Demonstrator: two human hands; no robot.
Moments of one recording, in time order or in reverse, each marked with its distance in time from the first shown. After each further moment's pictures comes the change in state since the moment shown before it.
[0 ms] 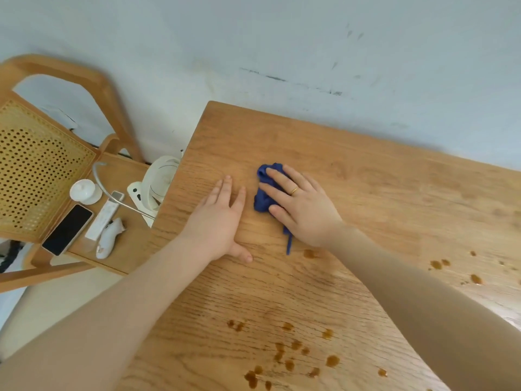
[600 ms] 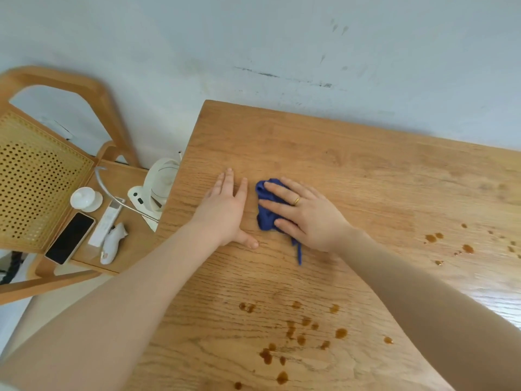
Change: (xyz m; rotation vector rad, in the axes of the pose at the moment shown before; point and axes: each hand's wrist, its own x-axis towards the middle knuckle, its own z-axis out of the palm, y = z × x) left_hand -0.002 -0.001 -0.003 -0.047 -0.022 0.011; right_hand -0.034 -0.013 0.008 -0.024 0.011 -0.094
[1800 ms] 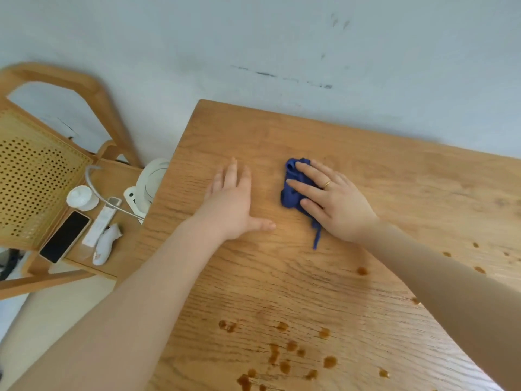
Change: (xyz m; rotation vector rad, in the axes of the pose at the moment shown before) left_hand 0.018 0.031 -0.016 -0.208 0.057 -0.087; right_hand -0.007 0.064 -0.005 0.019 0.128 0.088
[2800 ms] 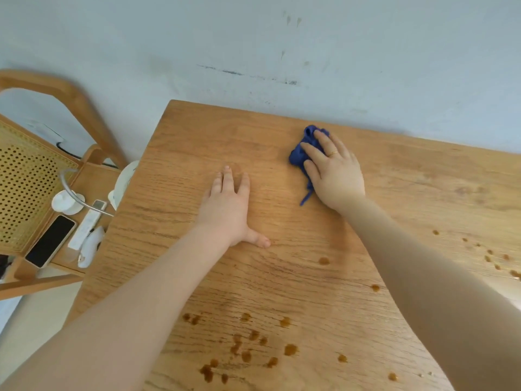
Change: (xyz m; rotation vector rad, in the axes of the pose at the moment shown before) left_hand 0.000 0.051 0.026 0.198 0.030 -0.020; right_hand -0.002 0.048 -0.008 -0.006 0.159 0.429
